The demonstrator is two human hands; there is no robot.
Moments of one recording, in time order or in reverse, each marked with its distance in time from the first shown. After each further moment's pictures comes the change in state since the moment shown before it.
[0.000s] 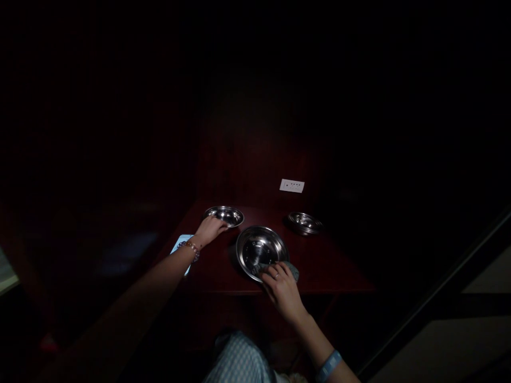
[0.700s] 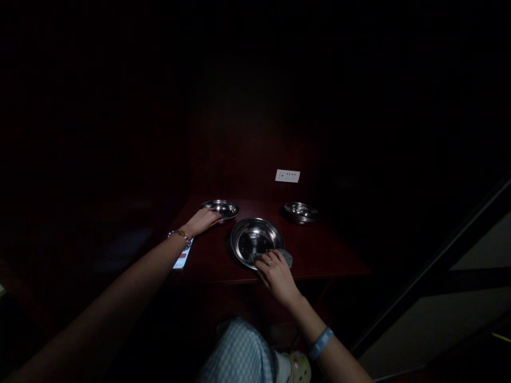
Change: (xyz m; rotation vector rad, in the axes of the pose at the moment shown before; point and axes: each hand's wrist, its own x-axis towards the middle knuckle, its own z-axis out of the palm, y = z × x) left_hand 0.008 -0.020 -0.006 0.128 -0.042 0.272; right_hand 0.008 -0.005 -0.005 -0.021 -0.050 -0.005
